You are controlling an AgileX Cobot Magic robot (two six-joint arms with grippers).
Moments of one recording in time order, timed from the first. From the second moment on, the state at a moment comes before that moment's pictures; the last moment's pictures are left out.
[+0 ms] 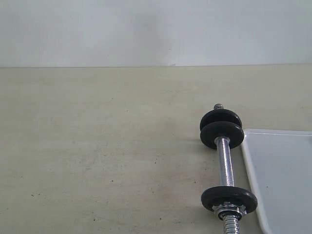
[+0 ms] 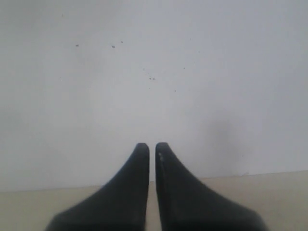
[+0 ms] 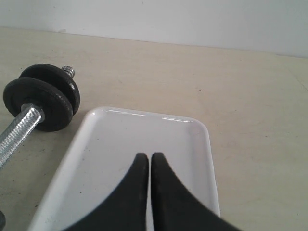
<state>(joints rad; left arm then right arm) -0.14 0.00 -0.16 0.81 0.10 -0.80 0.00 0.00 0.00 0.00 0.37 -0.10</state>
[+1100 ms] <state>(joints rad) -0.14 0.00 -0.05 0.14 0.24 -0.80 0.00 0.00 0.00 0.00 0.36 -0.10</state>
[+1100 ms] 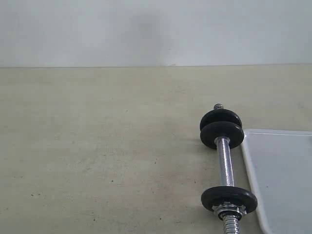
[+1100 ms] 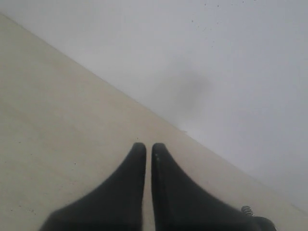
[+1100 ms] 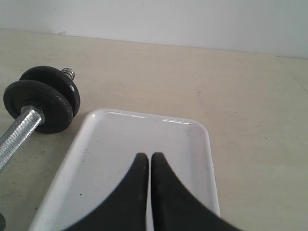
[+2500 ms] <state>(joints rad) -0.14 0.00 0.00 0.03 0.28 0.06 0.00 0.00 0.00 0.00 0.36 -0.10</state>
